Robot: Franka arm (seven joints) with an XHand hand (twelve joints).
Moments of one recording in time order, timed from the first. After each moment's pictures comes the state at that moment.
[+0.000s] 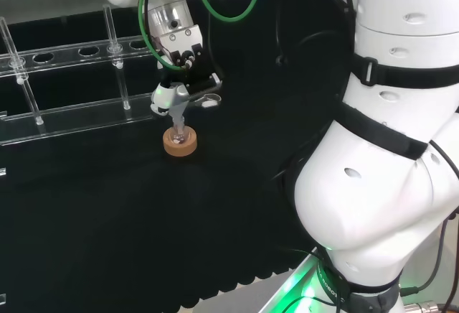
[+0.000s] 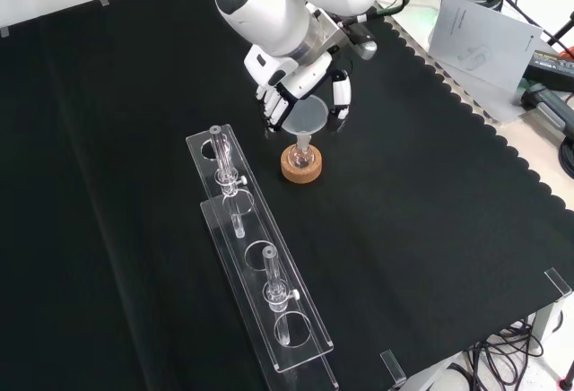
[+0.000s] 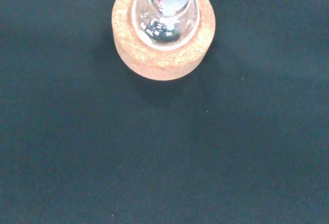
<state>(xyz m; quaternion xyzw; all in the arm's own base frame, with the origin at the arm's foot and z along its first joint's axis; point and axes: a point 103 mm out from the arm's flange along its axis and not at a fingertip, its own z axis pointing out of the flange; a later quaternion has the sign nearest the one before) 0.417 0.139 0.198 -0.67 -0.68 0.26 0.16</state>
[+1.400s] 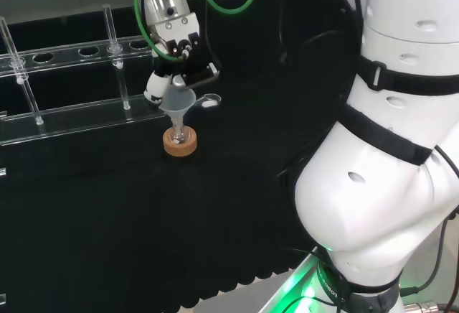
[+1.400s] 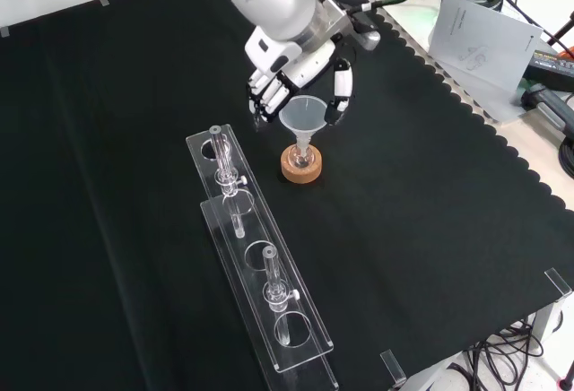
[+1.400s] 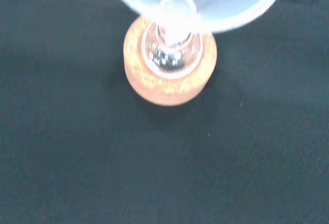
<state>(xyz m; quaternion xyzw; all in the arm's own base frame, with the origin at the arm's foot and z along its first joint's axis) 0.419 0.144 0.229 -0.67 -0.69 0.24 0.14</state>
